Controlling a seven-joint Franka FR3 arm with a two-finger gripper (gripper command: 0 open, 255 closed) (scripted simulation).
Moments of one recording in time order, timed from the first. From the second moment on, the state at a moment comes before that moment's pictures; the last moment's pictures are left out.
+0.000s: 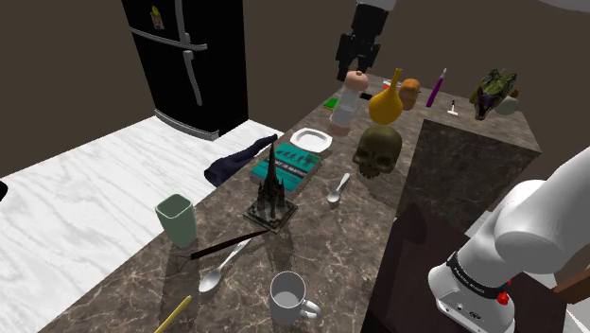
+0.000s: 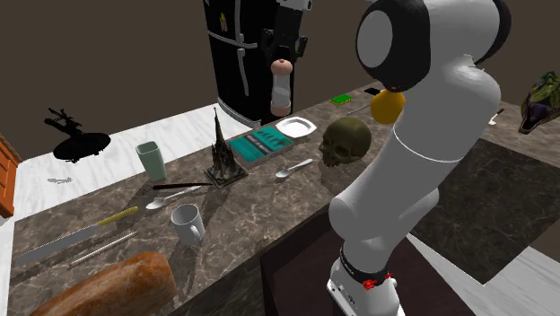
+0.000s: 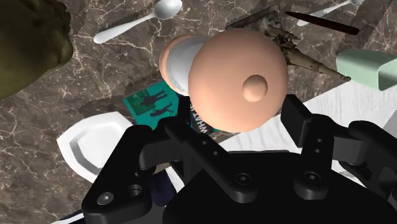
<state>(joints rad) 0.06 -0.16 -0.05 -1.70 0.21 1.53 0.06</state>
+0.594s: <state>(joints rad) 0.01 0.04 -0.11 -1.51 0.22 1.51 -0.05</state>
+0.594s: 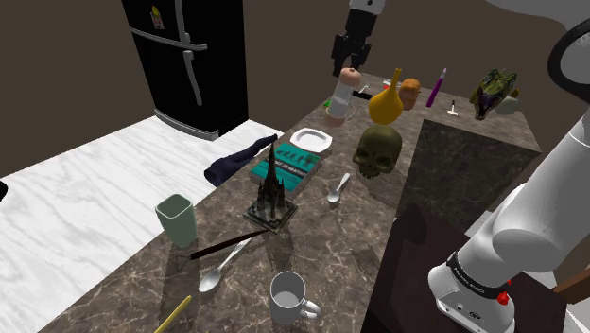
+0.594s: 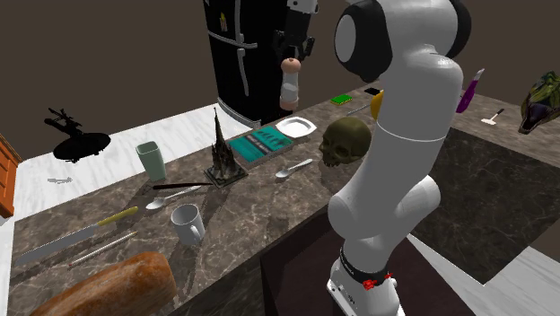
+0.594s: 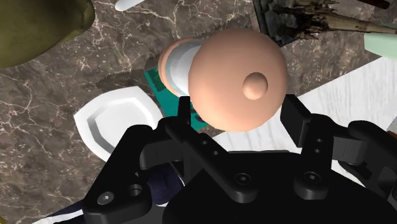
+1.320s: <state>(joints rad) 0.02 0.01 -0.11 -1.69 0.22 1.66 -0.08</state>
